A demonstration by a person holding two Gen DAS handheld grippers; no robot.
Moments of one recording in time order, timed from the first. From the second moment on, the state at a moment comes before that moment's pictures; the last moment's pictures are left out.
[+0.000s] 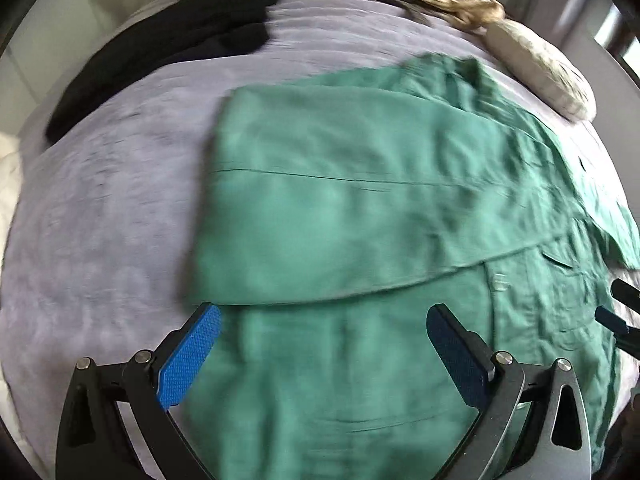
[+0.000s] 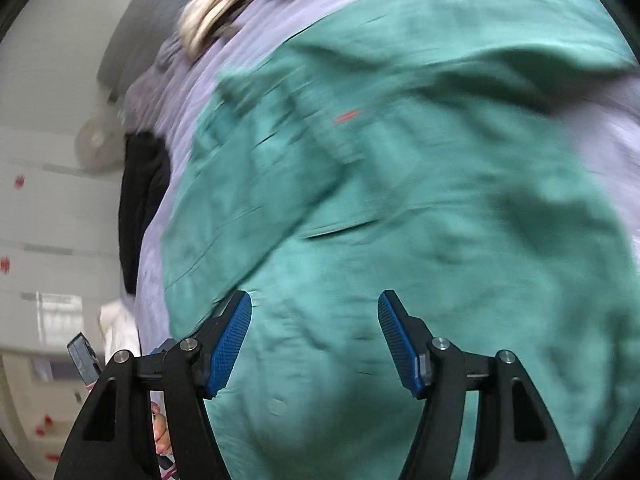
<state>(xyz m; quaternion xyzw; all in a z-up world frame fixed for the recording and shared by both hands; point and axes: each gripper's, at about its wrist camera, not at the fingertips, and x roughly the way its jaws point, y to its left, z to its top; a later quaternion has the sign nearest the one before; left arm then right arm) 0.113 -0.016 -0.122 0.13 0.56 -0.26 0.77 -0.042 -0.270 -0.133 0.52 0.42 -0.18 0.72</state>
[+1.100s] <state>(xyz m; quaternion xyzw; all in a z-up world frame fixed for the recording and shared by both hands) -0.002 -0.239 -0.137 0.21 0.56 -0.33 0.73 -0.274 -0.572 -0.153 0.64 0.20 -0.35 0.66</state>
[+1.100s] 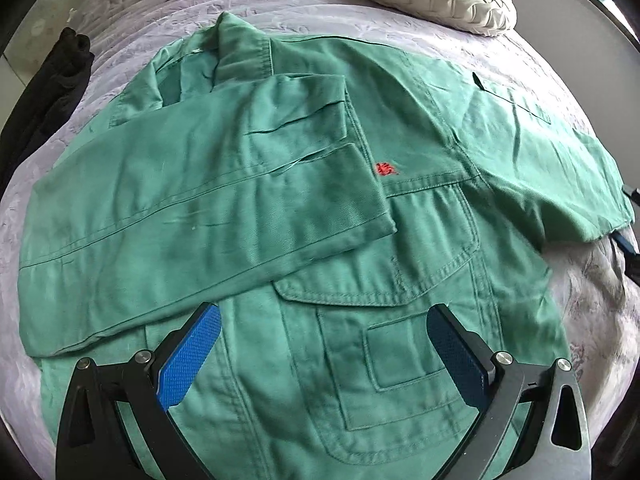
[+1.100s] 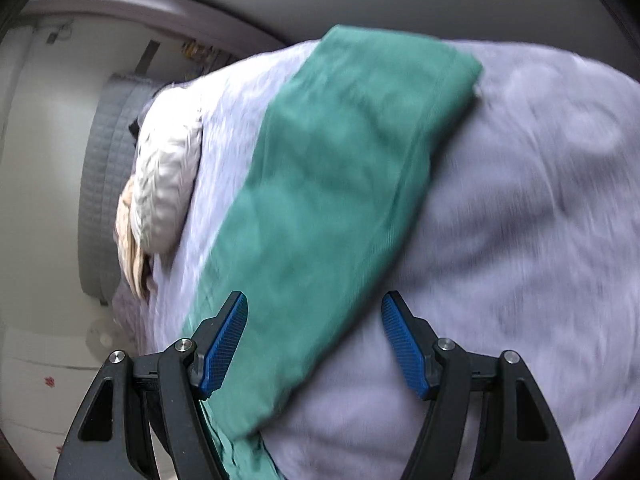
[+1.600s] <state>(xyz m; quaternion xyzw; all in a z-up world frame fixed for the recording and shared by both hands) 0.020 -0.228 -0.126 0.18 0.55 -0.31 0.76 -0.264 -0.609 -0.145 0.70 0.10 -0.28 0.65</state>
